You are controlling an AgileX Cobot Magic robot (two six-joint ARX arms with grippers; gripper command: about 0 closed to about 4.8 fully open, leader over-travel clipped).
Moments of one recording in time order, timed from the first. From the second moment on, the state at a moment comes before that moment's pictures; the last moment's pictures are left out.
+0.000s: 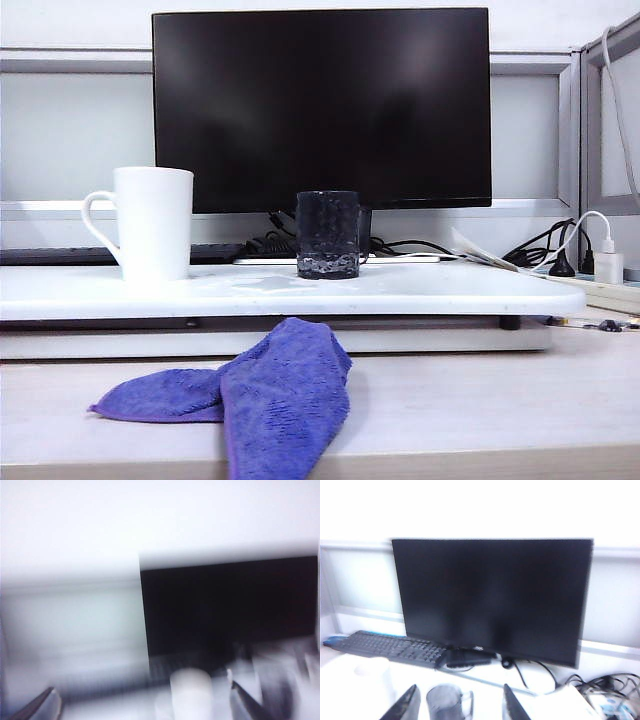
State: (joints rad) left arm -0.27 0.01 0.71 -0.42 -0.11 0.09; right arm 0.42 0.55 1.07 -0.38 0.02 0.02
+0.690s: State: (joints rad) left arm -0.27 0.02 0.23 -0.35 0.06 -0.38; right arm 0.41 0.06 0.15 -0.05 -0.15 0.31
